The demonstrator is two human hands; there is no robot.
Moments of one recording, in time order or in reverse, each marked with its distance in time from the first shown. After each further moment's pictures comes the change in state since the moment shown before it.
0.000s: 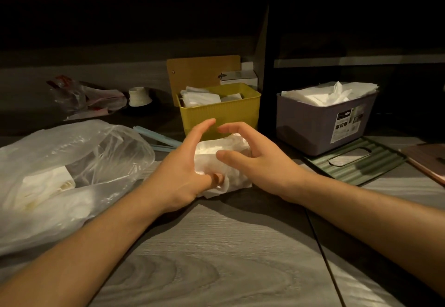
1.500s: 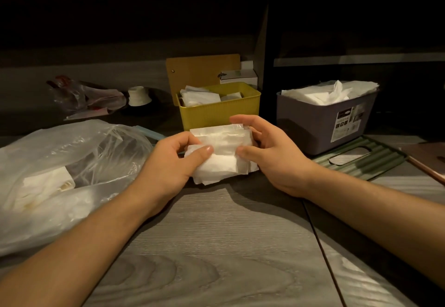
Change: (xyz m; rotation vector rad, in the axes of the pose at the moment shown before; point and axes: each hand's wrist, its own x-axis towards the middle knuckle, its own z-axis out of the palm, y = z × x) left_hand 0.000 0.004 -0.002 -0.349 0.231 -0.105; right_hand 0.007 0.017 -0.012 0.374 0.069 0.034
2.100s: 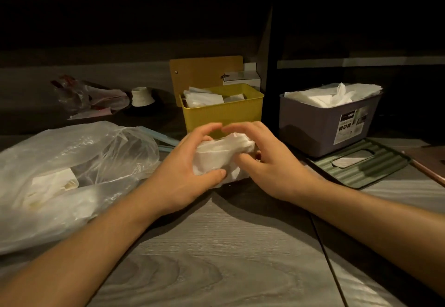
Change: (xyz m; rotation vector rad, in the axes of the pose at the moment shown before) left_hand -0.002 -0.003 -0.005 0.278 -0.230 0.215; right_hand -0.011 -0.007 0.009 -0.515 -0.028 -0.199
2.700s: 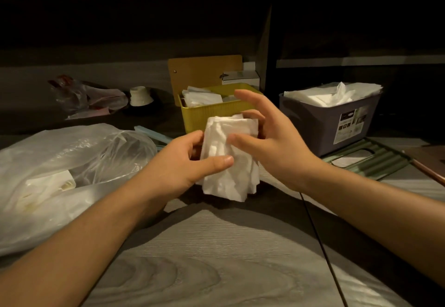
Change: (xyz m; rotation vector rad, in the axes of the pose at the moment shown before) left_hand 0.001 0.027 -0.005 -0.382 -0.076 -0.257; right_hand 0.012 -0.011 -0.010 0.299 0.131 0.026
